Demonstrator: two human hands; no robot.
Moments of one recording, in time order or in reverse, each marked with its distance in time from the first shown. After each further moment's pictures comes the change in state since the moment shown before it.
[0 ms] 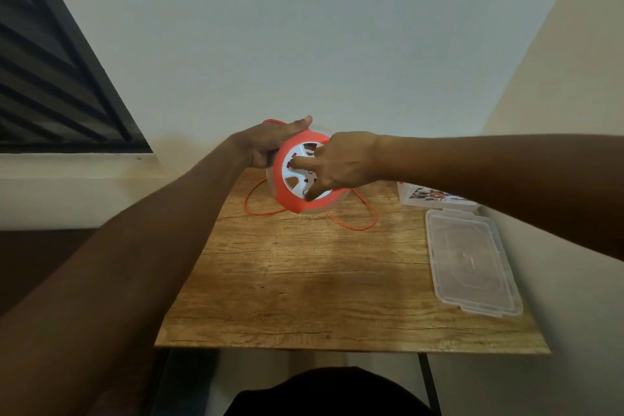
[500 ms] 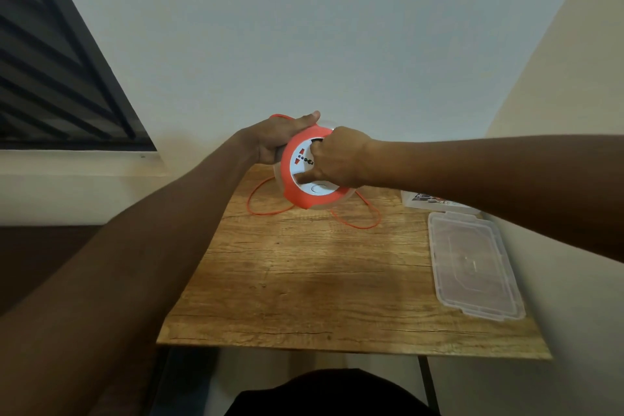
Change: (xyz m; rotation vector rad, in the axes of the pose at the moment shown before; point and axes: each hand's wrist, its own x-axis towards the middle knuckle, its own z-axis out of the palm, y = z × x) left_hand -0.002 0.009 0.004 -0.029 -0.009 0.051; right_hand 0.012 -0.007 -0.017 0.013 -0.165 0.213
